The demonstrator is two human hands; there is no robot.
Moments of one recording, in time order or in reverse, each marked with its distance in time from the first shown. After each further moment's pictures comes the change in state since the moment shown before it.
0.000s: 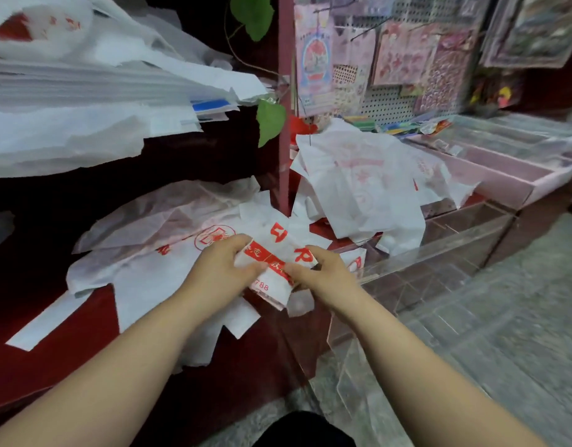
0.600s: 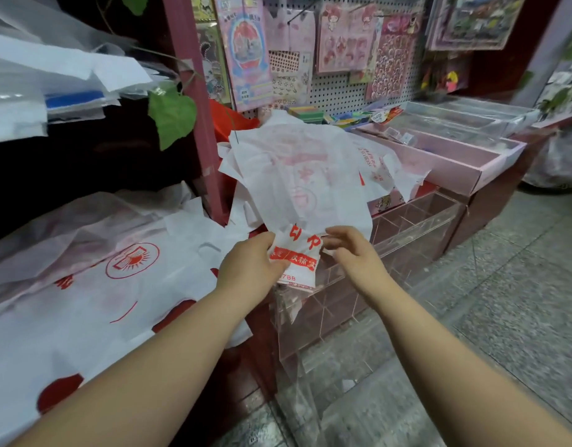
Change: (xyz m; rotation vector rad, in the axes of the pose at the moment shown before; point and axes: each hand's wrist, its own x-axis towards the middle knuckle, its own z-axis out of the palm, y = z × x) left_hand 0.077 0.038 0.120 0.237 -0.079 -0.065; right_hand 0.015 0.043 -0.128 -0.060 0.329 0.061
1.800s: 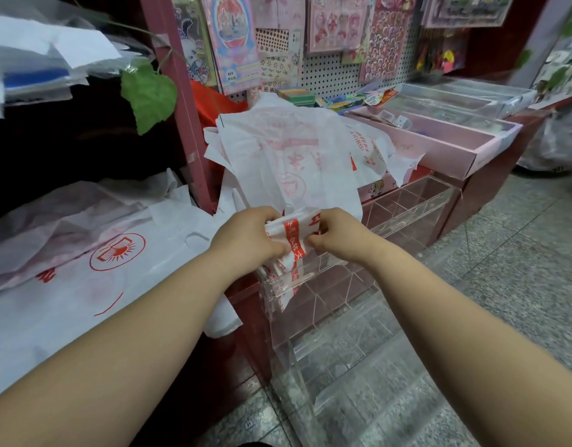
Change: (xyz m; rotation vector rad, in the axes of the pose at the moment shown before) left_hand 0.023 0.007 -0.006 0.023 -0.111 0.129; right_hand 0.027 -0.019 -0.006 -0.611 -0.269 -0.080
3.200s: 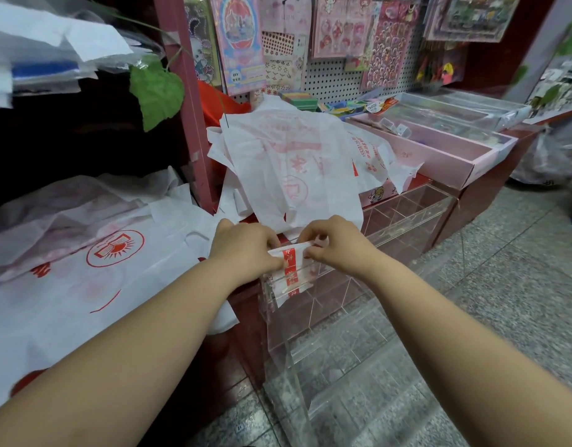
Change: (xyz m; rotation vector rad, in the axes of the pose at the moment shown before) left_hand 0.000 -0.010 0.008 0.366 -0.022 0.071; right_hand -0.008 0.000 0.005 -0.164 0.072 -0.076
